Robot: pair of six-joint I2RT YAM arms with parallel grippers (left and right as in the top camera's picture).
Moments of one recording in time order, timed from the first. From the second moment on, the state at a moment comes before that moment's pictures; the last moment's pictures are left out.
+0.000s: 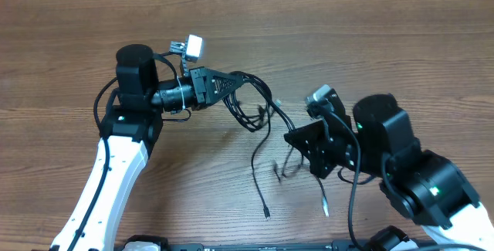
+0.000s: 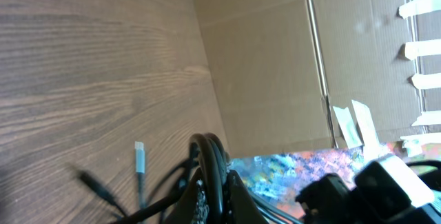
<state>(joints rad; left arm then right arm) -0.11 1.33 0.96 -0.06 1.11 -0.85 0.56 0.96 1.10 -0.82 -0.41 0.15</state>
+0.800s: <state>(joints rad) -0.11 1.35 0.96 0.23 1.22 -1.00 0.69 1.29 1.10 -0.72 -0.26 0.16</state>
